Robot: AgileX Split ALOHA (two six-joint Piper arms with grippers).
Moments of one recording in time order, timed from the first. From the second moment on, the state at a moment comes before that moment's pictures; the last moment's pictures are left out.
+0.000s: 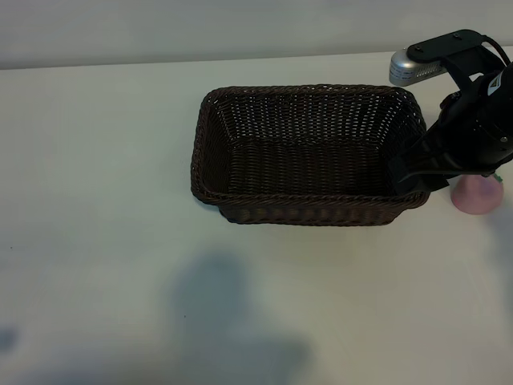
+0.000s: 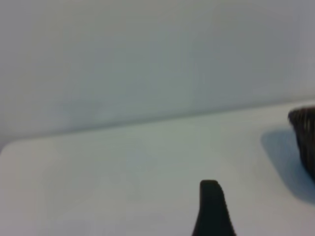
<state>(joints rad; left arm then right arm) -0.32 -0.01 -0.55 0.28 0.79 -0.16 0.22 1.48 -1.10 0.24 0.96 -0.17</state>
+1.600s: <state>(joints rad) -0.32 -0.01 -0.51 0.10 1.09 -0.19 0.22 1.48 -1.10 0.24 0.96 -0.17</state>
